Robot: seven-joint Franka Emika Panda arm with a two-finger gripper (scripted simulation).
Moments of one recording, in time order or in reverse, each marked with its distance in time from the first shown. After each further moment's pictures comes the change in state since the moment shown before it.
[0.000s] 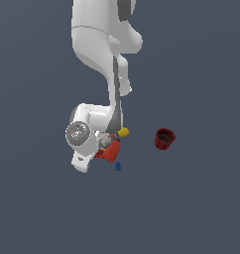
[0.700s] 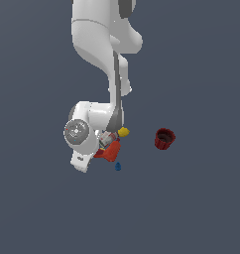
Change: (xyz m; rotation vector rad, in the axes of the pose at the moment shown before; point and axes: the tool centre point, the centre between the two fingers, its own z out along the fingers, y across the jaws) arm 0.002 -0.003 -0.017 0.014 -0.001 0.001
